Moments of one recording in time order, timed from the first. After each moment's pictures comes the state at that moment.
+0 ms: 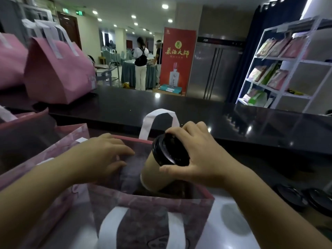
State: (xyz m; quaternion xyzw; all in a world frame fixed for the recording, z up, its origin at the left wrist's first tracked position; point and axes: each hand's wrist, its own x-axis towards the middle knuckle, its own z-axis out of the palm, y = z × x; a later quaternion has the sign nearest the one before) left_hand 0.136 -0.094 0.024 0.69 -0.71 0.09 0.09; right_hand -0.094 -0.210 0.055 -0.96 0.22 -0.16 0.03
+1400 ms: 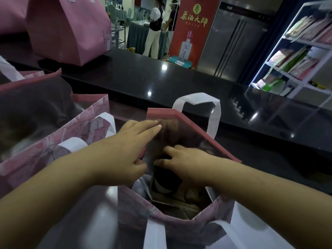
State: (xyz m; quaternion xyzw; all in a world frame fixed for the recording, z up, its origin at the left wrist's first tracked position) left_hand 0.165 -0.085 -0.005 0.68 -0.71 -0.08 0.19; right_hand 0.017 -0.222 -0.024 -0.97 0.08 0.20 -0.12
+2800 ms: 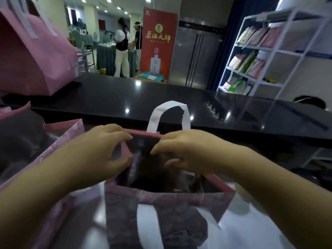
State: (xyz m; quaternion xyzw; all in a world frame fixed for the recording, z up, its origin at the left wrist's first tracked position) left_hand 0.167 -0.084 0.032 0.67 -0.71 0.07 0.21; right_hand -0.032 -0.200 0.057 -0.99 0.12 -0.02 -0.01
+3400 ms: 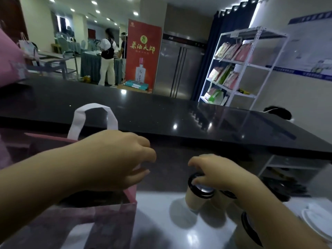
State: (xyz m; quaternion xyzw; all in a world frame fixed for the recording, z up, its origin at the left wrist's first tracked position) left_hand -0.011 -0.168 0.067 0.51 -0.85 0.14 0.07; right_hand -0.246 -0.315 0.011 -0.90 0.42 0.08 -0.02
